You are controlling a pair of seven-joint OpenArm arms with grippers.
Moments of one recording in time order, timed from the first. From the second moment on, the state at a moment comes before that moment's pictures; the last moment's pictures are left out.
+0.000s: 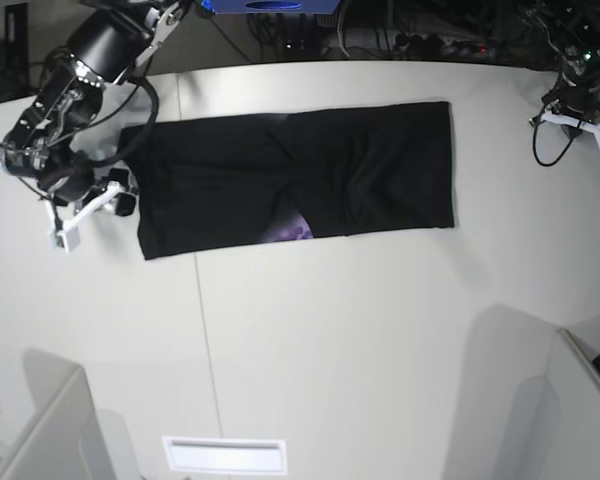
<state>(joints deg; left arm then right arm) 18.7 -3.6 -56.6 98.2 -15.1 -22.2 47.1 4.1 -1.0 40.9 92.6 18.0 35.2 -75.7</state>
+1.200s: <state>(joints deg) 19.6 -4.0 -54.6 100.8 -14.4 -39.4 47.0 5.6 3.8 44.0 71.4 38.8 34.9 -79.2</state>
